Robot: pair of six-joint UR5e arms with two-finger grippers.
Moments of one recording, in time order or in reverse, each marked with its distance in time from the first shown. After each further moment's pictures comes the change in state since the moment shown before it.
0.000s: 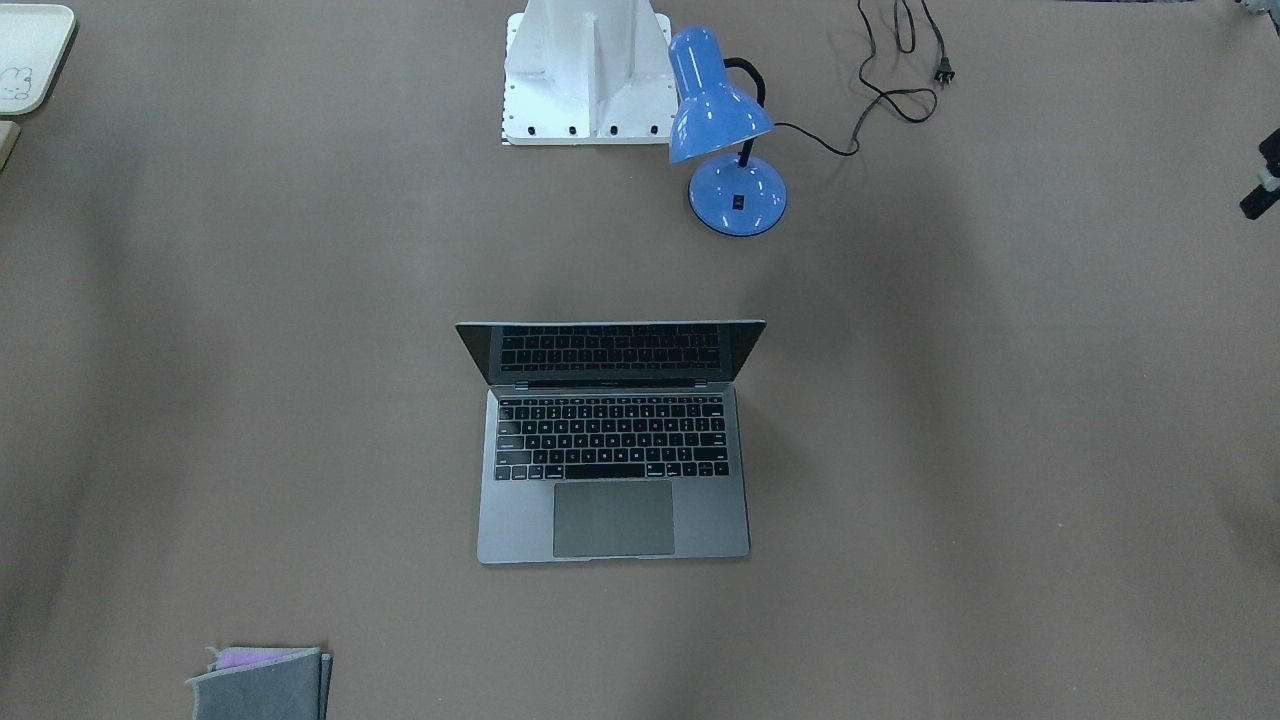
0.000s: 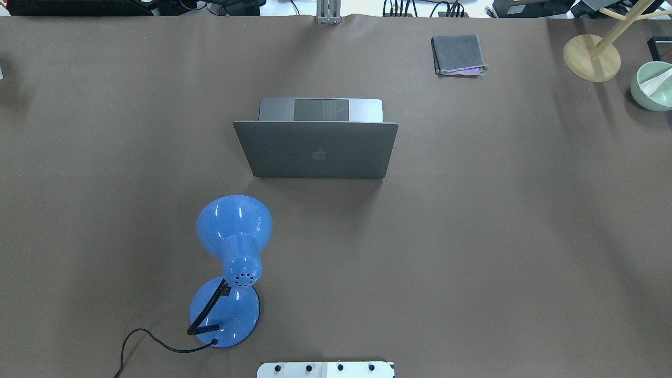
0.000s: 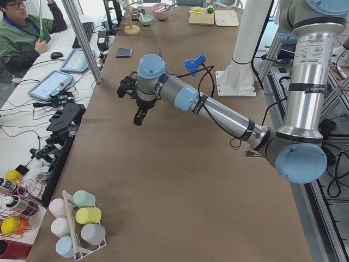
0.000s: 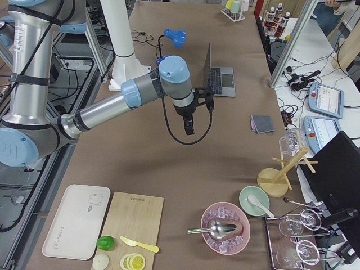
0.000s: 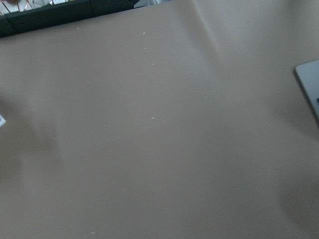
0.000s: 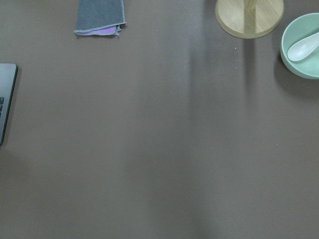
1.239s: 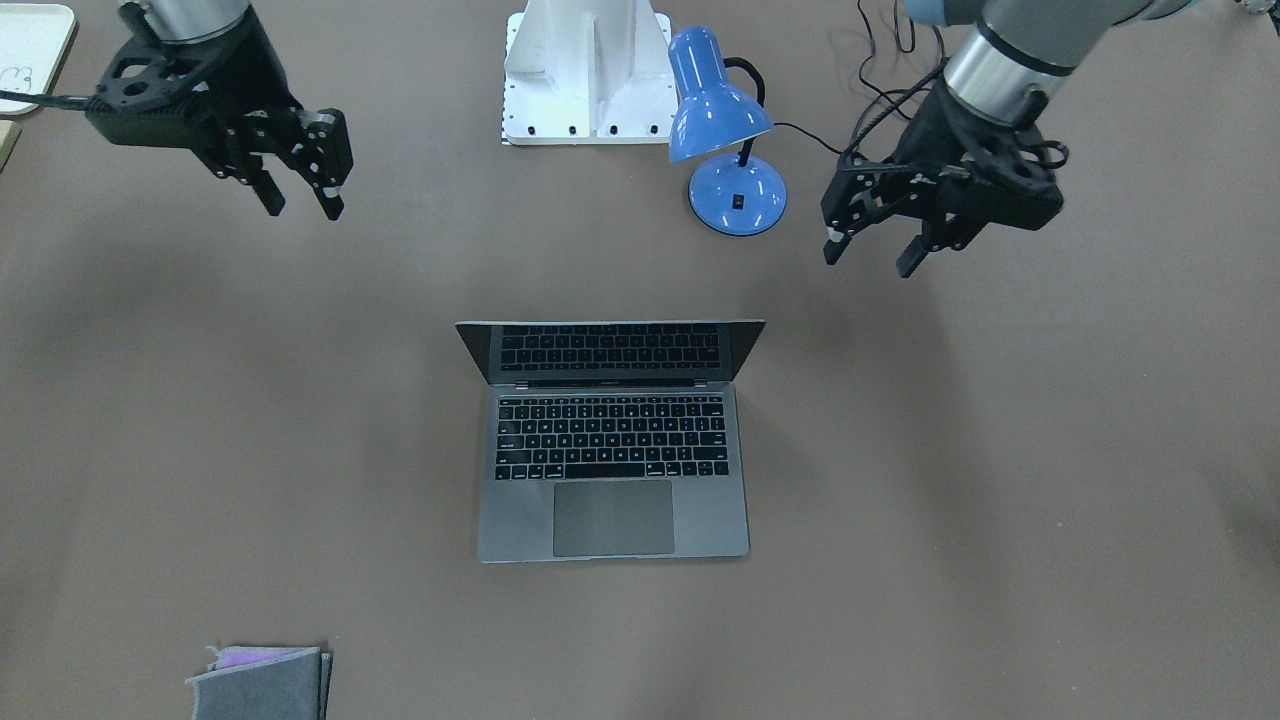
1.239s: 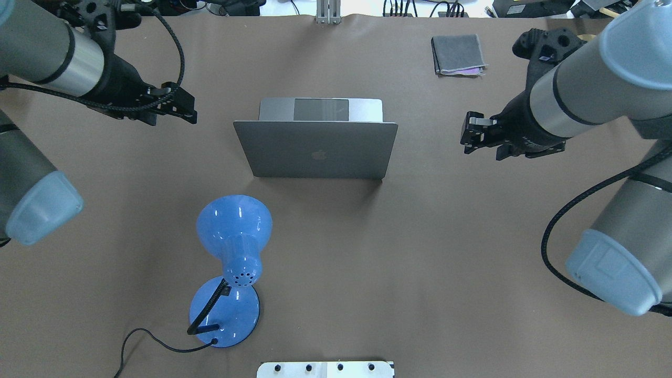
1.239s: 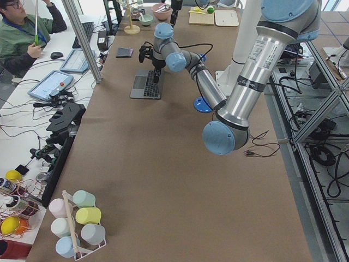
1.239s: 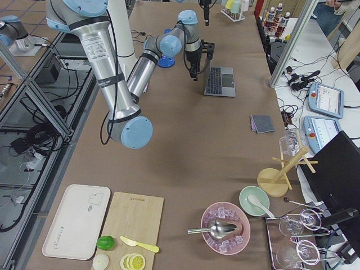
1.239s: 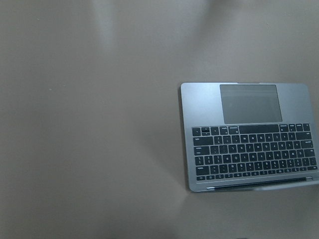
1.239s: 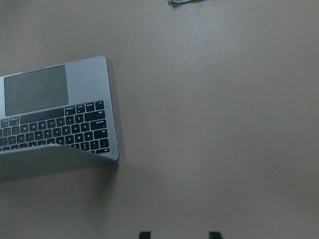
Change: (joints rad) left arm 0.563 -0.366 0.002 0.013 0.358 -0.728; right arm -0.698 0.545 0.001 -0.220 -0.477 0.849
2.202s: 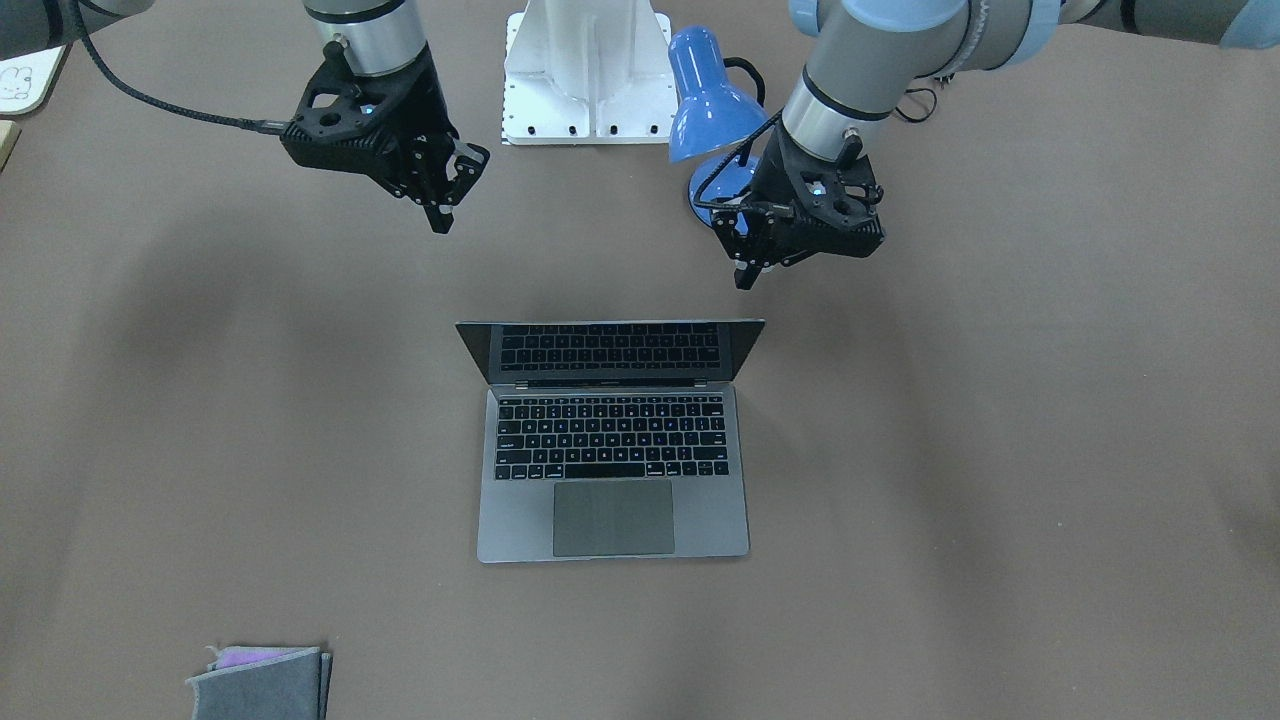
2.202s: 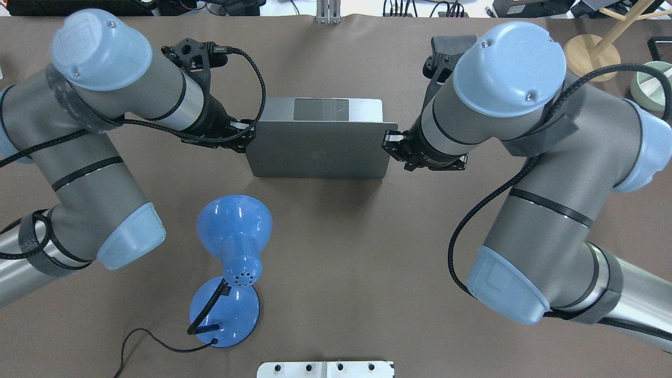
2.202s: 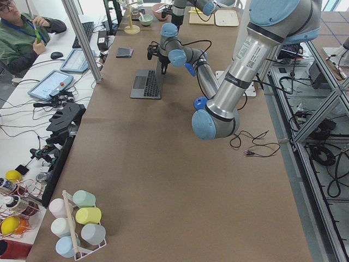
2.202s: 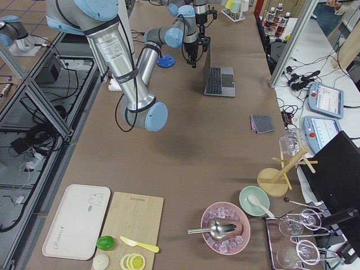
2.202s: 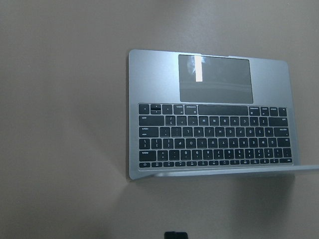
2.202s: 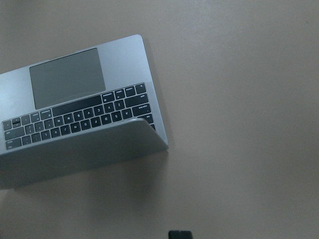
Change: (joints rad) left arm 0.142 -0.124 0.115 0.001 0.086 -0.101; right arm -0.123 0.189 -0.170 -0.002 -0.085 0.163
